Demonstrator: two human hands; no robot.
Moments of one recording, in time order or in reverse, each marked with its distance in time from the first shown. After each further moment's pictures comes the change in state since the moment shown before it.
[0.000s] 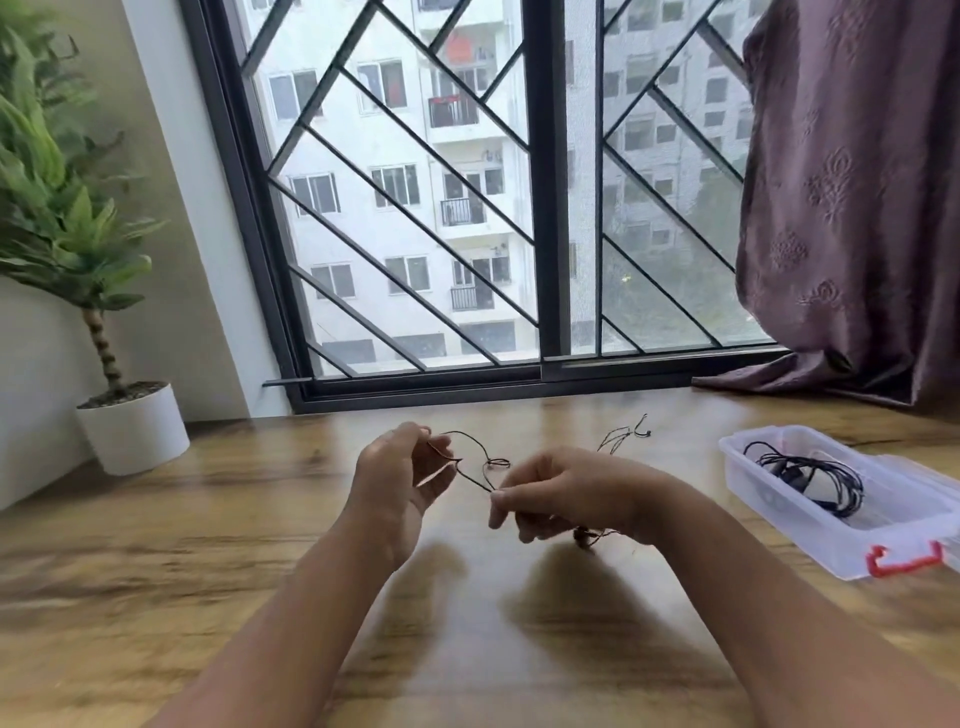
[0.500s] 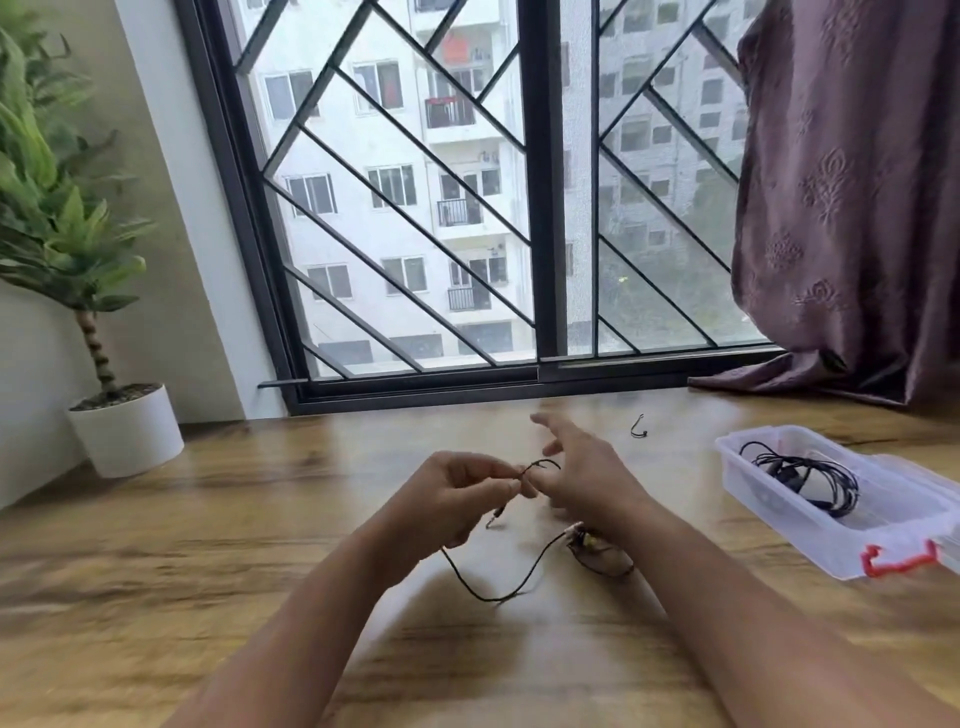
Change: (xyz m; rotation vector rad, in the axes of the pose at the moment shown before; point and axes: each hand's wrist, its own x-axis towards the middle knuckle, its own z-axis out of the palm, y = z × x) left_hand -0.025 -0.001 0.007 0.712 -0.648 0.183; right_hand 0.023 0.036 -0.005 -0.331 0.688 0.014
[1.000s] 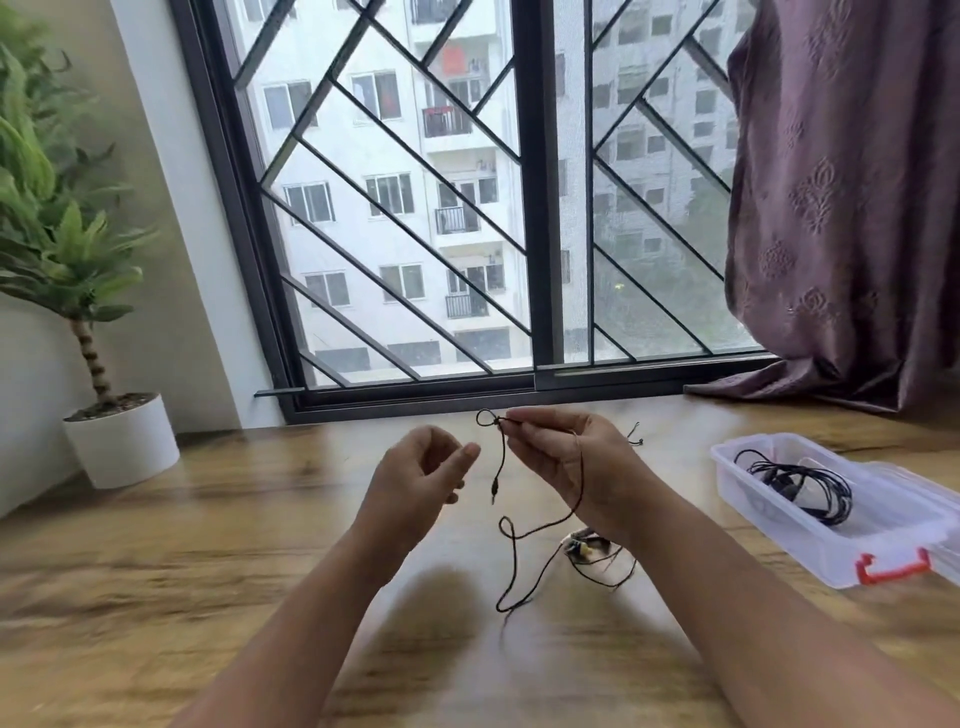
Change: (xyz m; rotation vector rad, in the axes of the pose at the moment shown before) left_hand 0.010 -0.010 -0.008 0.053 0.475 -0.001; right_hand -0.004 -0.024 -0.014 1.305 -0.177 0.047
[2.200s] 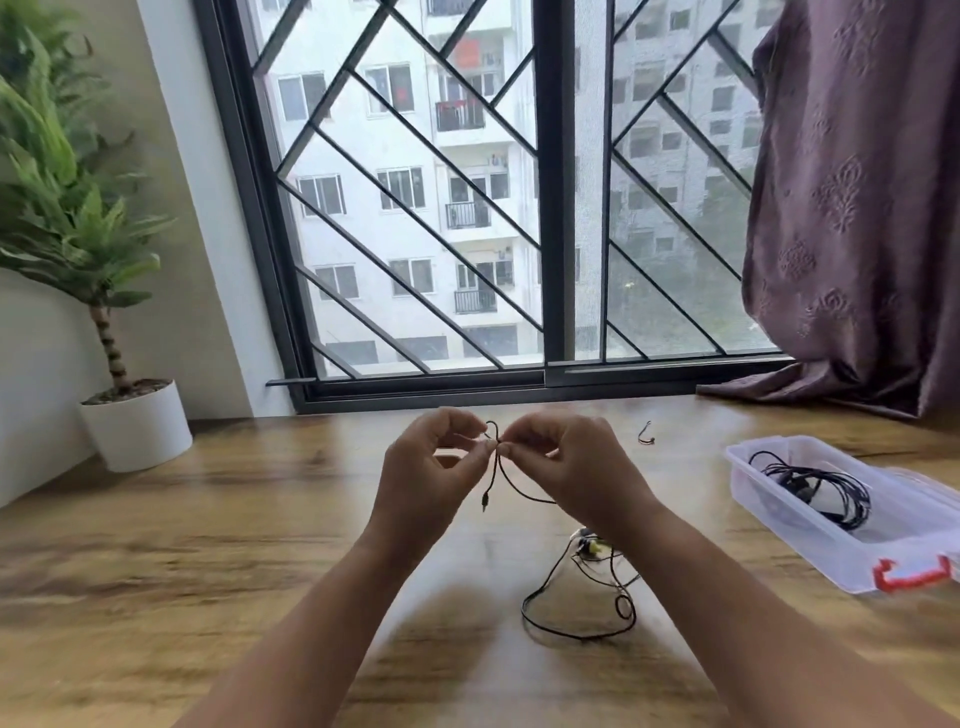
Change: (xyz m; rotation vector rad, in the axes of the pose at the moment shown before) left_hand -0.006 0.005 0.004 0.085 0.134 0.247; right_hand -0.006 0.004 0.013 -1.181 -0.032 -0.583
